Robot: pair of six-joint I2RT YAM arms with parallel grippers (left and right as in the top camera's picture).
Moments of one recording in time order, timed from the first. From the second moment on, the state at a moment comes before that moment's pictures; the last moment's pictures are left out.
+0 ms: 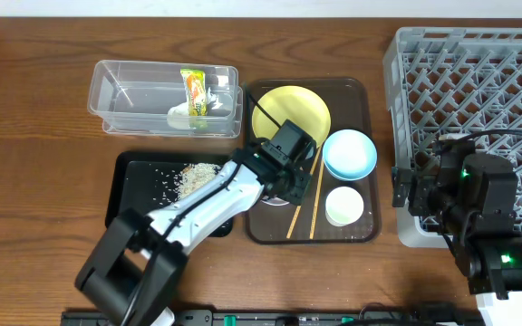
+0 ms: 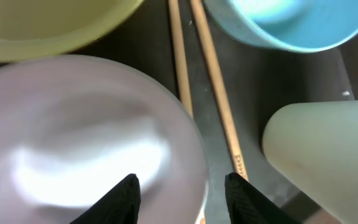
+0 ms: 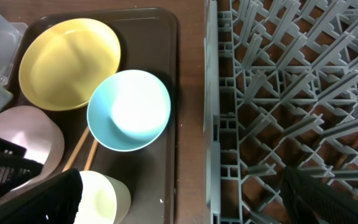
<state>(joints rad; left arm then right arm) -0.70 1.73 1.12 -0.56 0.18 -0.30 0.06 0.84 0.84 -0.76 -0.06 0.10</state>
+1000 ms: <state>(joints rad) -0.82 1.82 1.18 -0.52 0.18 -0.35 0.06 0.84 0.84 -0.78 -0.06 0.10</state>
